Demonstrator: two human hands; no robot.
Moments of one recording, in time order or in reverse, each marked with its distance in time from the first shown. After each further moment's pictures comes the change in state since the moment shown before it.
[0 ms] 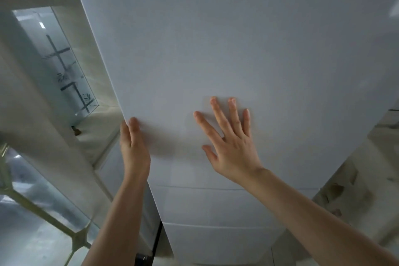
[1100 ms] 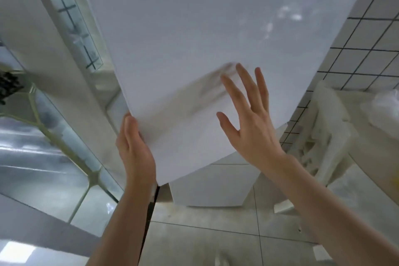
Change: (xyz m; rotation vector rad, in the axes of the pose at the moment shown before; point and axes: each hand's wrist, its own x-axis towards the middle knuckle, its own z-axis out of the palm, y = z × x) left_hand -0.199 0.083 -0.098 -0.081 0.004 -0.051; right_hand -0.117 -0.046 -0.155 0.394 0.000 0.162
